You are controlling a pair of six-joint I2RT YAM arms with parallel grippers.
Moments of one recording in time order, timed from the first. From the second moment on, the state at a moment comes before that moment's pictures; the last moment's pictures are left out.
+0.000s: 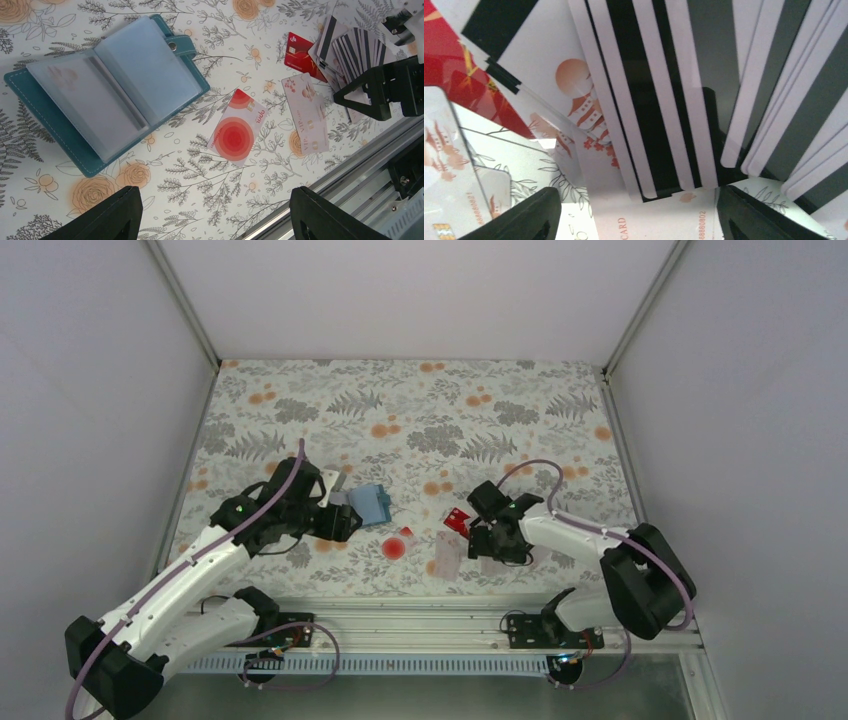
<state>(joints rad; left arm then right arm) -0.58 0.90 0.79 -0.82 0.22 -0.38 0.65 1.36 0.65 -0.75 0.01 0.76</state>
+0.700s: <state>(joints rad) -0.58 0.92 0.79 -0.83 0.22 -0.38 0.71 1.46 0.72 -0.78 -0.01 0.79</state>
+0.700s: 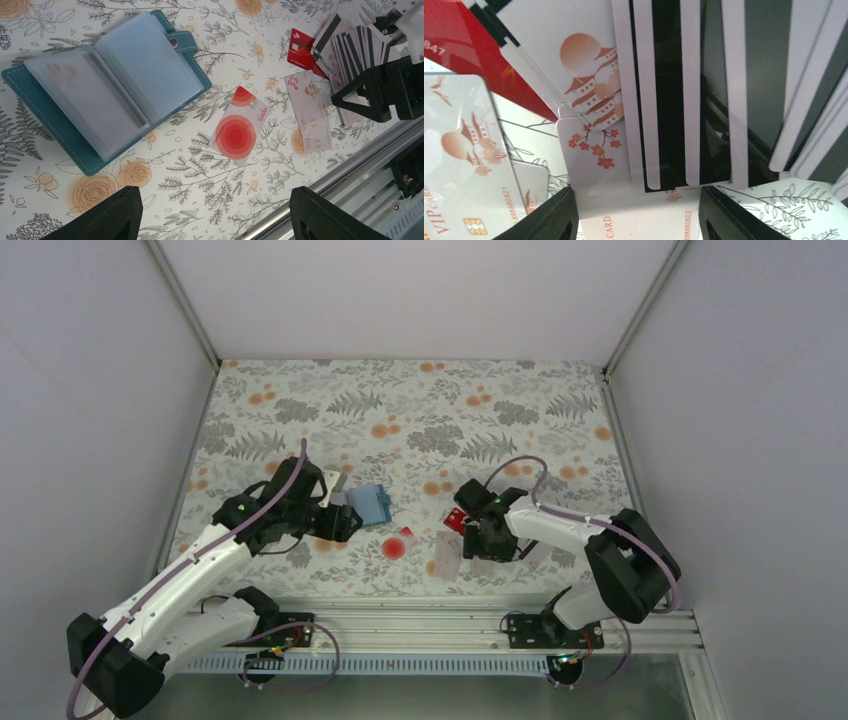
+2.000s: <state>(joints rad) -0.58 0.93 0.81 -0.84 0.24 -0.38 0.77 1.44 0.73 -0.83 0.02 0.84</state>
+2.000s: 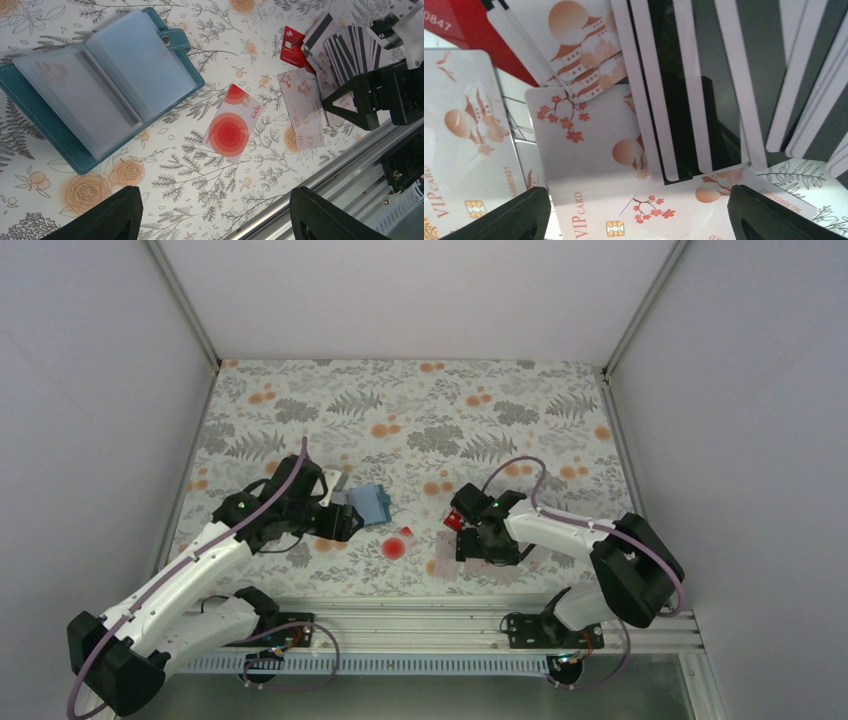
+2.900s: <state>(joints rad) -0.58 0.91 0.81 -0.84 0.24 -0.39 0.63 1.37 0.84 -0.90 0.00 1.33</state>
